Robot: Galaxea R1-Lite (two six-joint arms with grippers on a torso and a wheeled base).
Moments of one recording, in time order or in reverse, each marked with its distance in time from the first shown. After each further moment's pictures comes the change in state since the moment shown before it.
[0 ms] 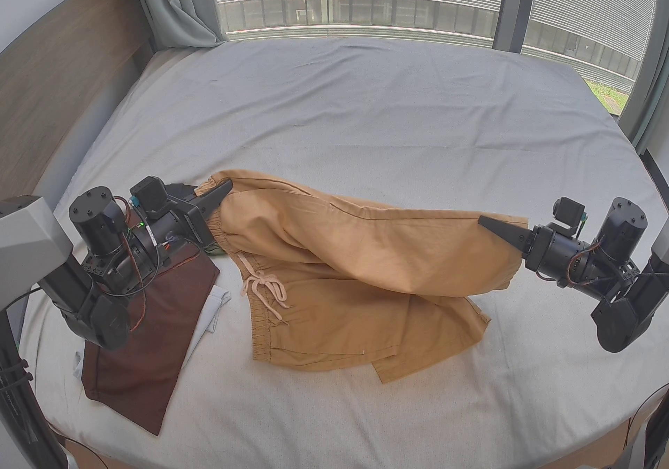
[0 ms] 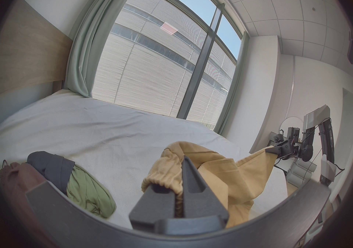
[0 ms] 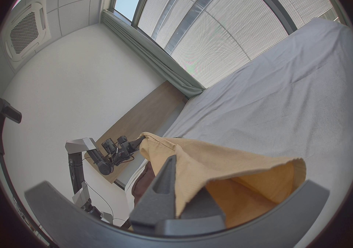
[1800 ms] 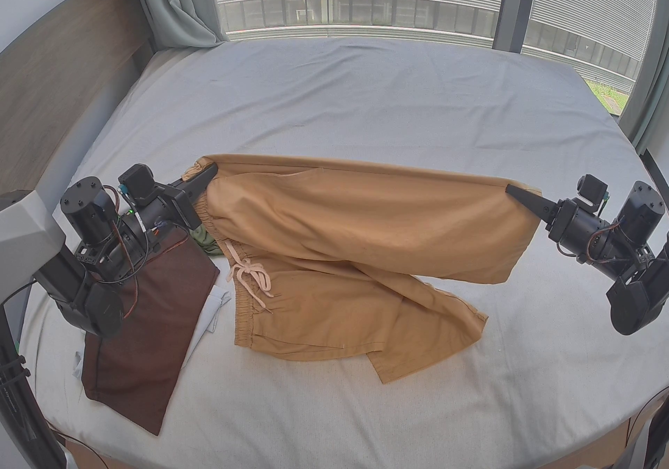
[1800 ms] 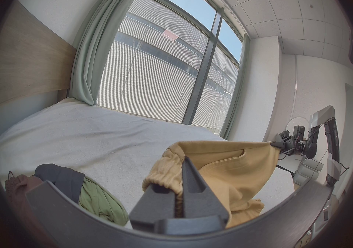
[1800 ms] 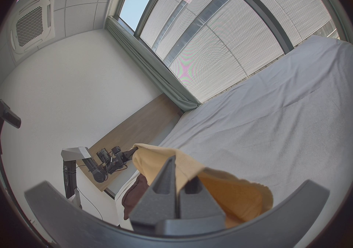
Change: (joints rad) left arm 0.057 0.000 -0.054 0.000 0.005 -0.003; right arm -0.104 -0.046 -0.056 0.000 -0.003 0.017
